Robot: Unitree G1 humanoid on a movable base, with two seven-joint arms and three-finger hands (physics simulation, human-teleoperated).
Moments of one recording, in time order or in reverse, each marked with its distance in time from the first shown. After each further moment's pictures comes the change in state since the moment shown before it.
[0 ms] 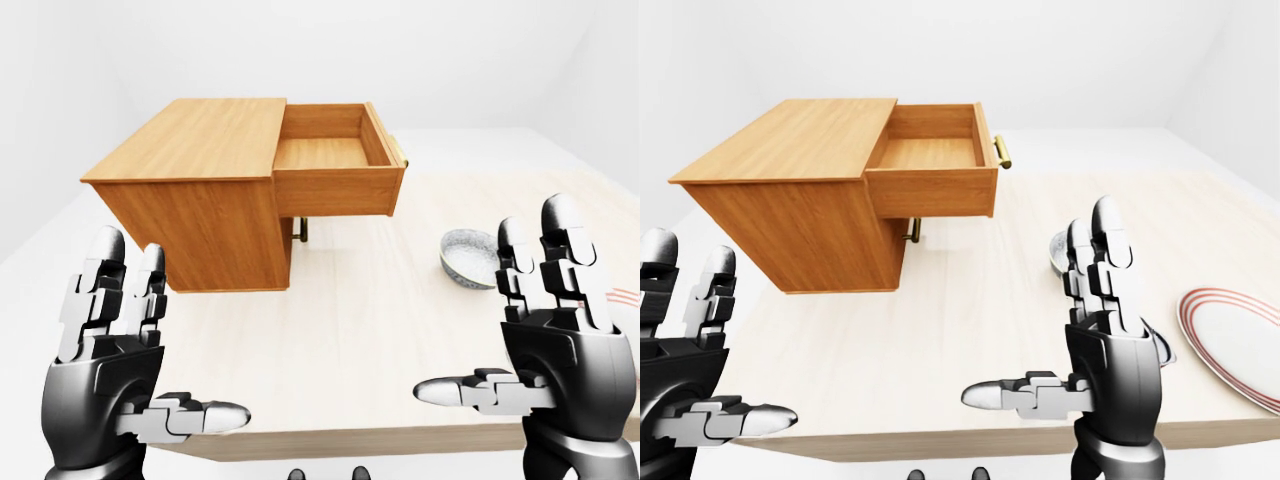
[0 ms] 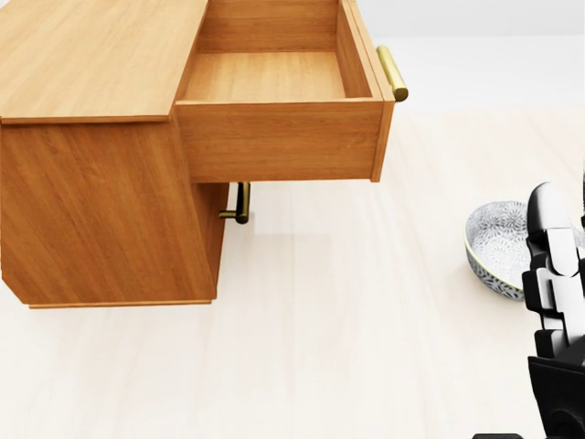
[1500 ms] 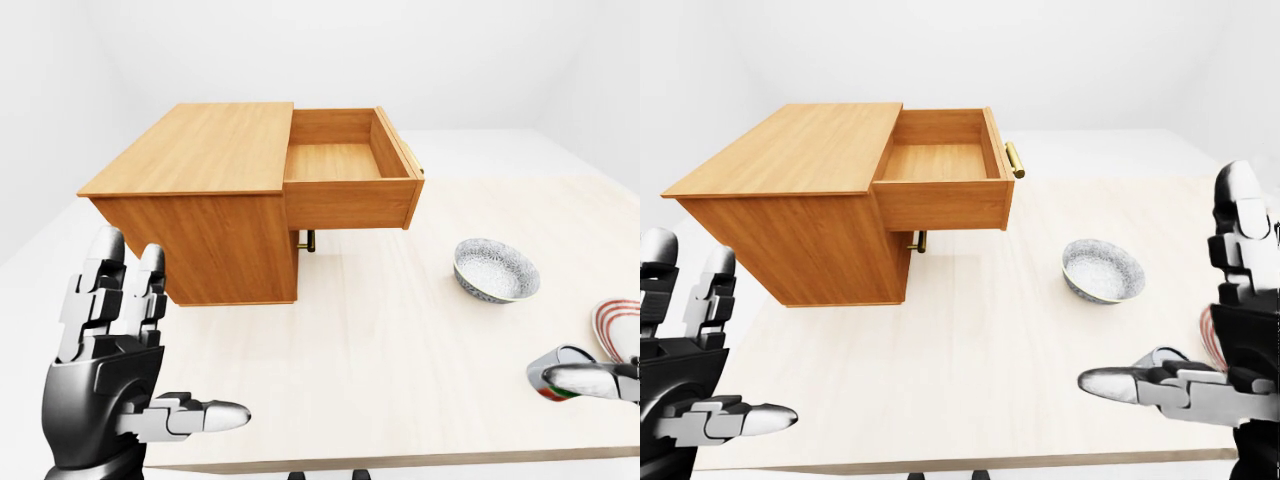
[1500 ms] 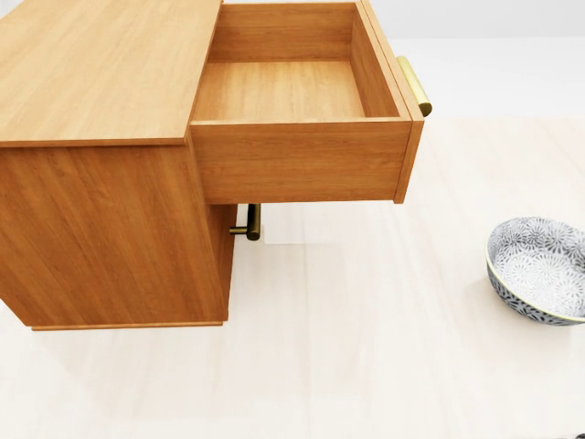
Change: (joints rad) left arm -0.002 -0.002 0.000 0.000 0.003 0.000 0.001; right arm 0.058 -0.551 -0.614 0.000 0.582 0.000 -0.204
